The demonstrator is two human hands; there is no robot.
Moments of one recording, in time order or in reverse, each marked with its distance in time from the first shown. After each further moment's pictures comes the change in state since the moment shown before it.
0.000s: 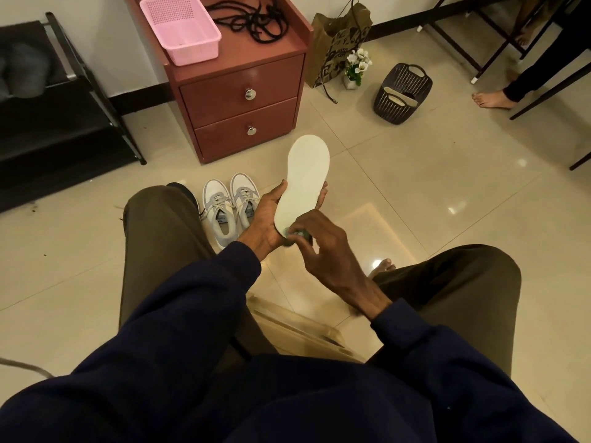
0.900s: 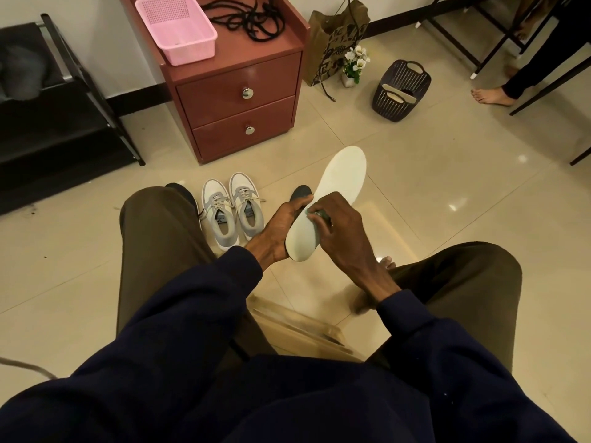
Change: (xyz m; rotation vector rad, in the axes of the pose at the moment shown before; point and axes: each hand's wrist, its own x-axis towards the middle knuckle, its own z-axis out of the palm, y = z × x) left_hand 0.002 -0.022 -0.002 0.507 0.110 0.003; right_hand 0.008 0.038 -0.013 -0.106 0.084 0.173
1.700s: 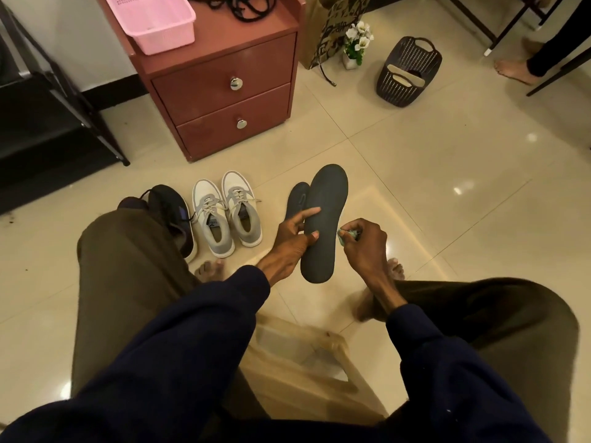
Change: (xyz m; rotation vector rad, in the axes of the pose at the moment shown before) left_hand 0.085 -0.032 -0.041 0.368 0.218 0.301; right_hand 0.001 0.097 0.034 0.048 -0.013 0.739
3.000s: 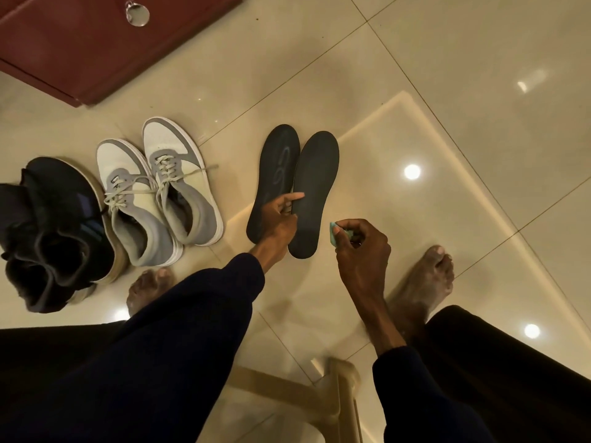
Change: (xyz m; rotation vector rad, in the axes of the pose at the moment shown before) left_hand 0.256 -0.182 -0.014 0.395 0.421 -0.283; right_hand 0.120 0.183 0.149 0.216 0.040 0.256
